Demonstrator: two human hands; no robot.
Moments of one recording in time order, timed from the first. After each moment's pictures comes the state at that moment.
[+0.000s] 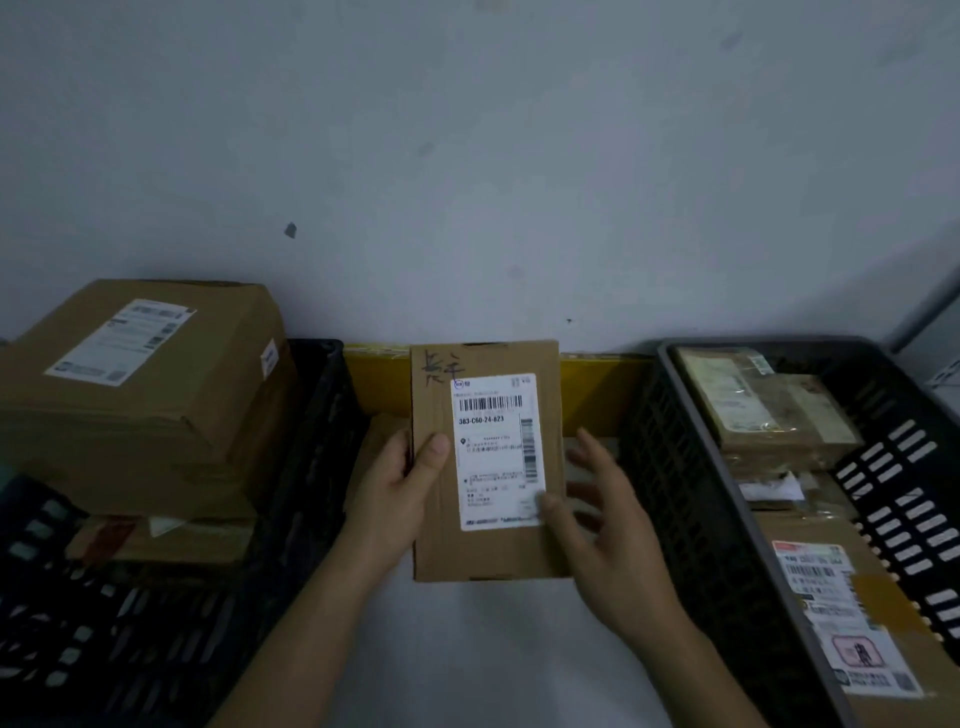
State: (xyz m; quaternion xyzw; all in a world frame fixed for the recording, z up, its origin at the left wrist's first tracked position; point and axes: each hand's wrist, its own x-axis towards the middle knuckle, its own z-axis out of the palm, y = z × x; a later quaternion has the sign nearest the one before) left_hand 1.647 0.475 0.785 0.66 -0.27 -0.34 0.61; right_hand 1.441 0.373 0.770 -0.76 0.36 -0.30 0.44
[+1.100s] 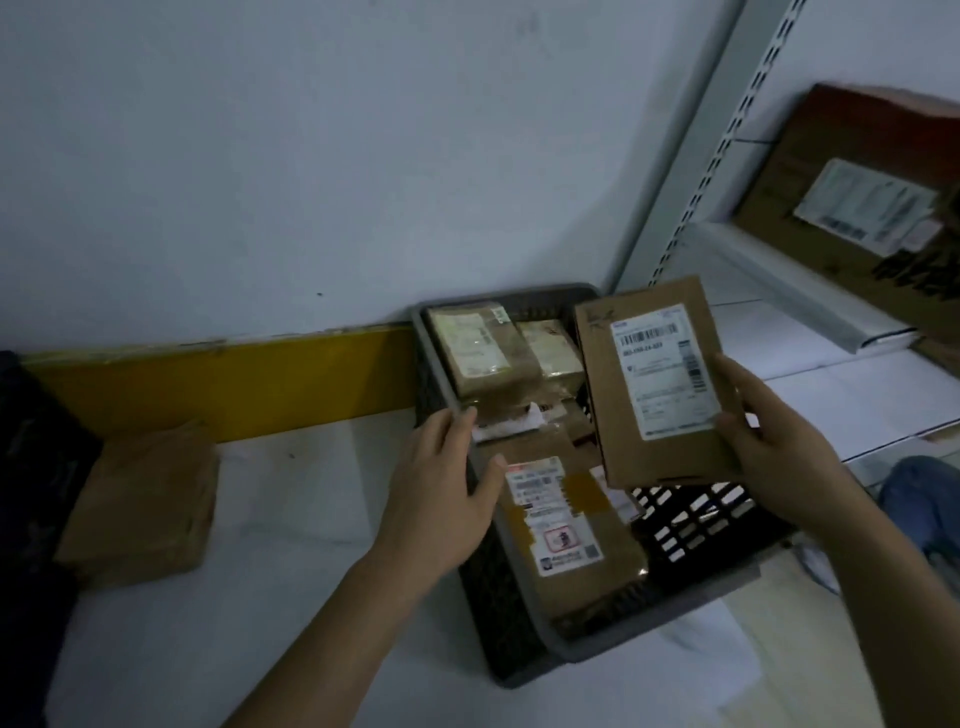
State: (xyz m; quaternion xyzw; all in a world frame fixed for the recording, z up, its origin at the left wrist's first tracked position) left_hand 1.414 0.352 0.782 0.70 -0.60 -0.21 0.32; right_hand 1.098 0.243 0.860 -0.73 0.62 -0.22 0.21
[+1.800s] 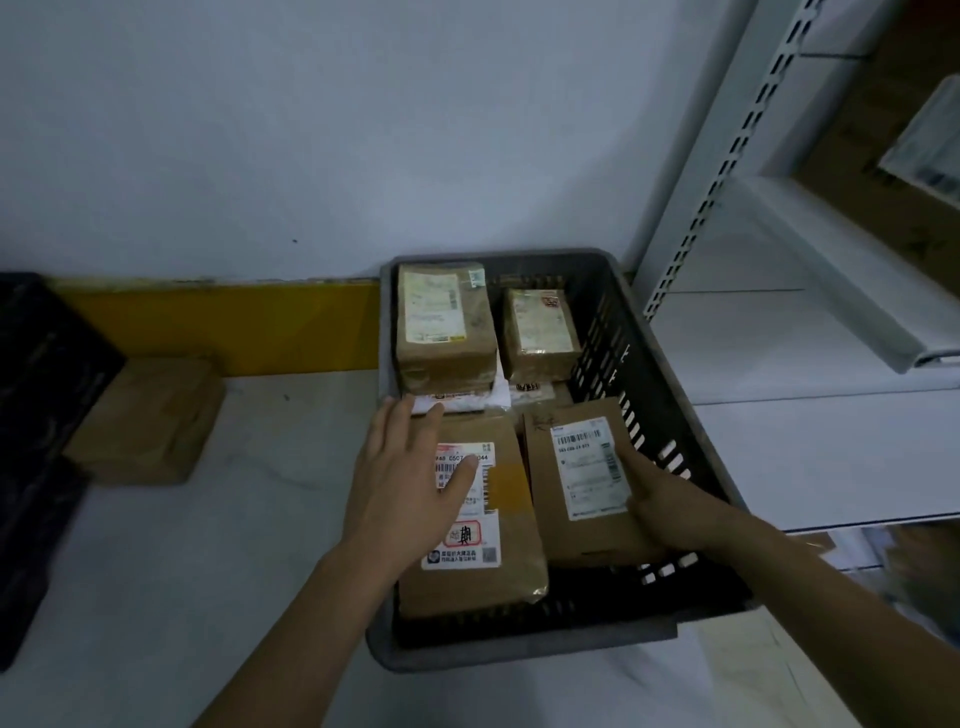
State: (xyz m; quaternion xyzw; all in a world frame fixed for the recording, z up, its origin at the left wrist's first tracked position) left_hand 1.321 0.305 0.732 0.83 -0.51 -0.10 0.20; right_hand 1.032 0.101 0.687 -0.77 0.47 0.14 0.40
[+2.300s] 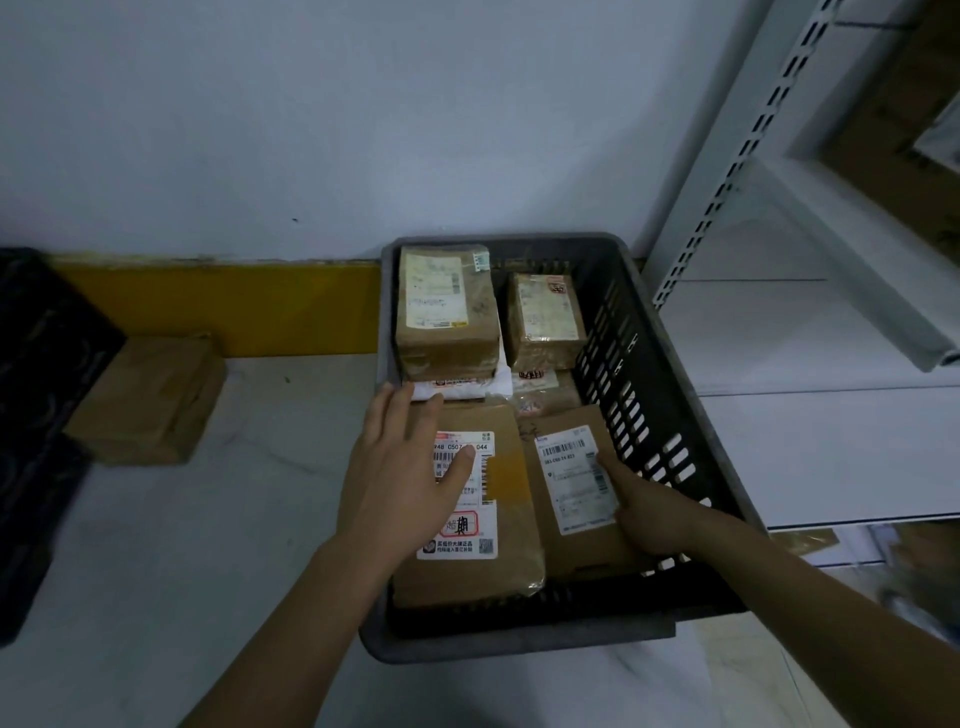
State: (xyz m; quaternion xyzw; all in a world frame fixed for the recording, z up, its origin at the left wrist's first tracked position) left_hand 1.321 0.306 0.724 0.84 -0.51 -0.07 0.19; right_hand 1.045 0.105 0.664 -0.79 0.43 0.25 0.34
